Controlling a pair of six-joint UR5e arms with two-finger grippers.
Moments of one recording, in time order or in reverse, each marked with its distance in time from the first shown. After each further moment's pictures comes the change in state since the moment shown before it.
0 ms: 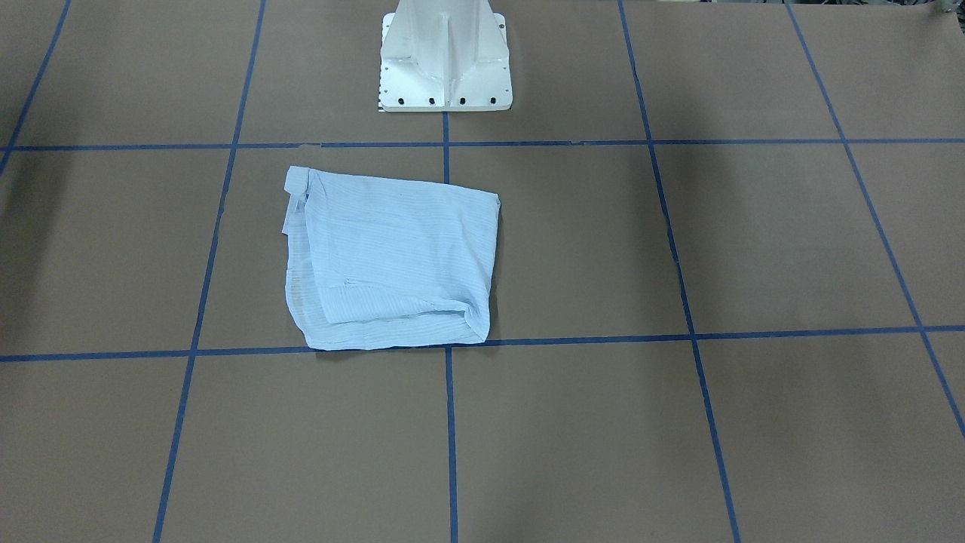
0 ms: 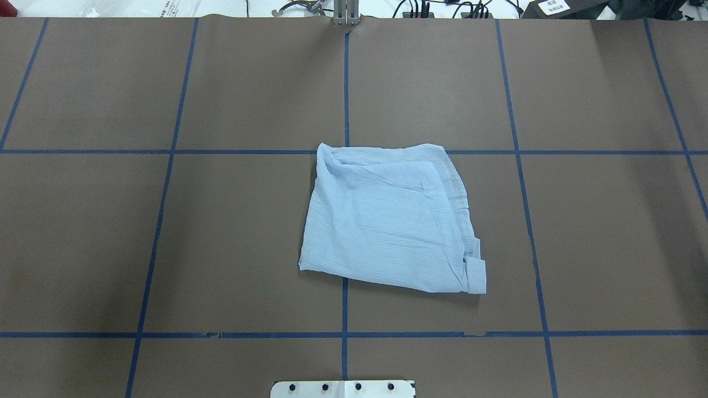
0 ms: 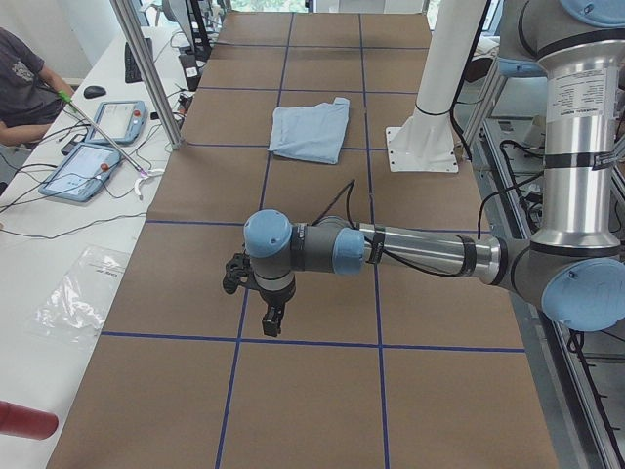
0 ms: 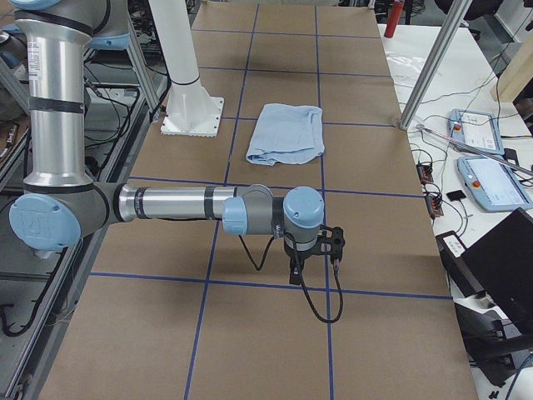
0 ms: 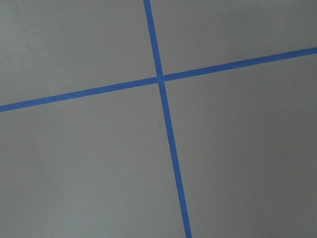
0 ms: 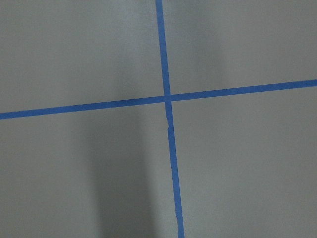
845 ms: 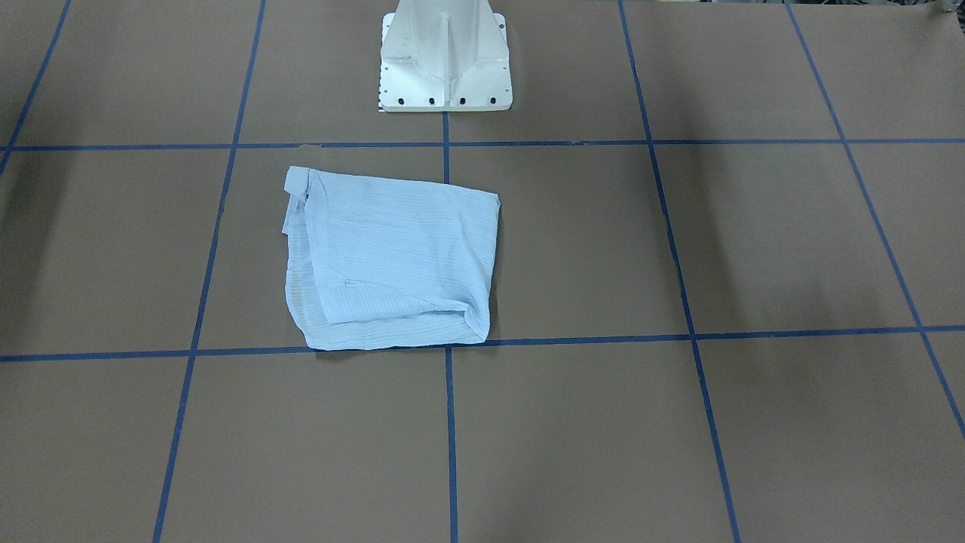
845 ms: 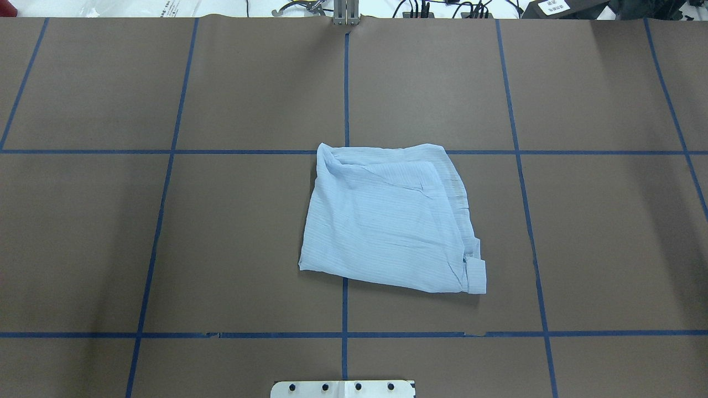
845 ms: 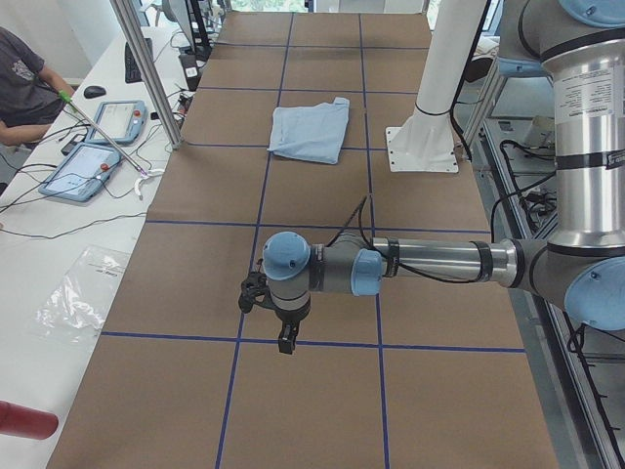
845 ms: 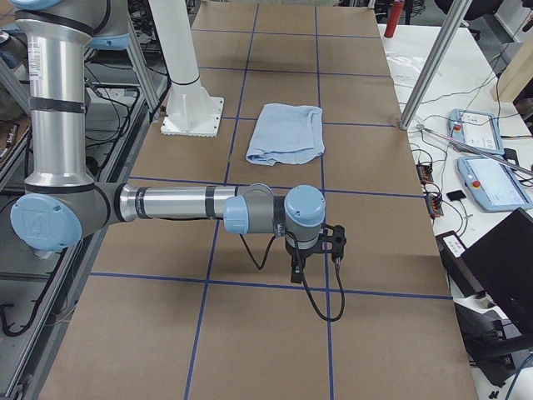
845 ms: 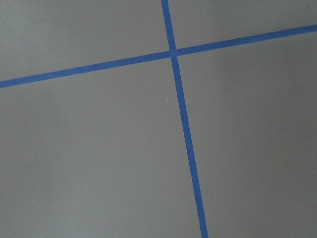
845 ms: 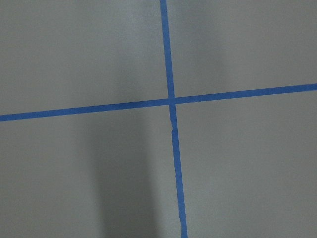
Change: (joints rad) left arm 0.000 0.082 0.028 -0.107 0.000 -0.012; right arm -0.001 0.006 0.000 0.002 0.005 0.001
